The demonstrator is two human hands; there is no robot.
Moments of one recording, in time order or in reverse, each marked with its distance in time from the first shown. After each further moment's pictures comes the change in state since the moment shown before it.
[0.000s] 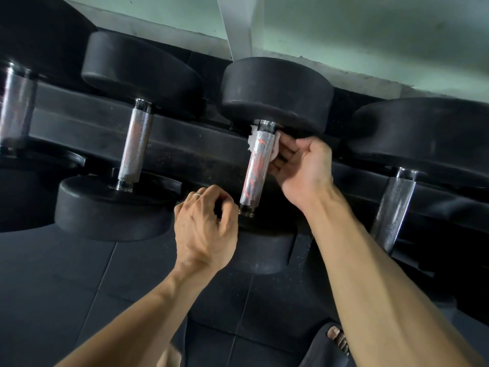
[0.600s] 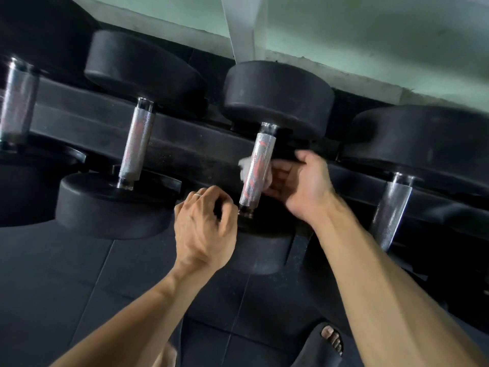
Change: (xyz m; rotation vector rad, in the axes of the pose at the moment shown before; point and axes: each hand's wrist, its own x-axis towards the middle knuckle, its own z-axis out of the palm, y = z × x) left_hand 0.000 -0.001 0.001 -0.001 -0.001 -0.006; right_hand -0.010 0.000 -0.014 -0.230 -0.008 0.207
